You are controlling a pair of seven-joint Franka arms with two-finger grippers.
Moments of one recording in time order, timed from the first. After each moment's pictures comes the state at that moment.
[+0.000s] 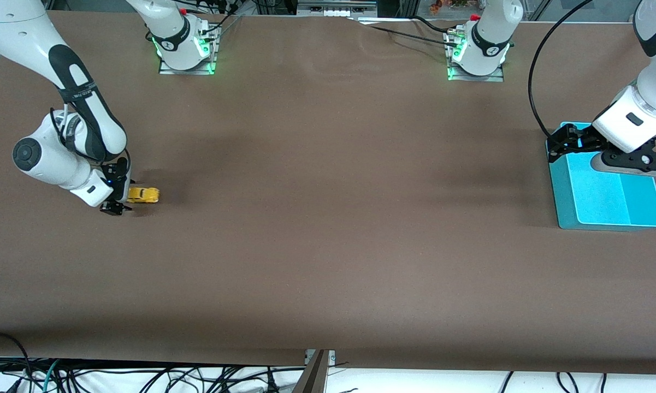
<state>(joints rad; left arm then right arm) -0.02 0.05 -0.06 -1.65 0.06 1.71 0.03 -0.23 0.46 0.05 -2.13 0.05 2.52 -1.84</state>
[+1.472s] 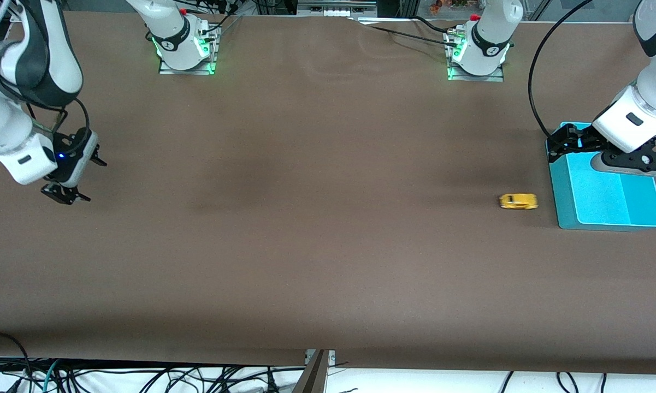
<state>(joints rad) -0.02 0.05 -0.06 -1.65 0.06 1.71 0.03 -0.22 0.04 0.16 -2.00 0.05 2.10 -1.45</state>
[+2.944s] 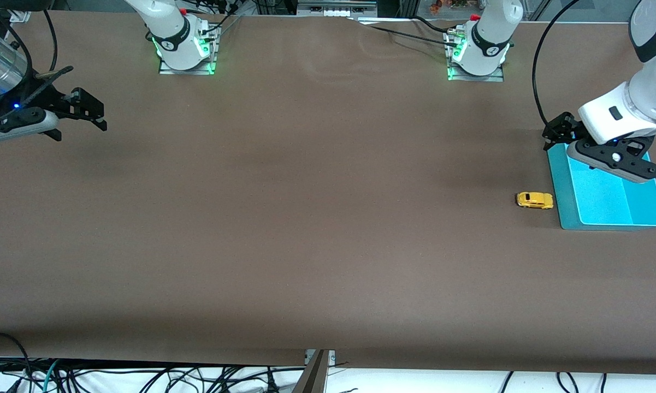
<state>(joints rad) -0.02 0.06 -0.05 -1.65 0.06 1.65 0.39 -0.07 -0.12 0.11 -1.83 0.05 1.74 -0.18</state>
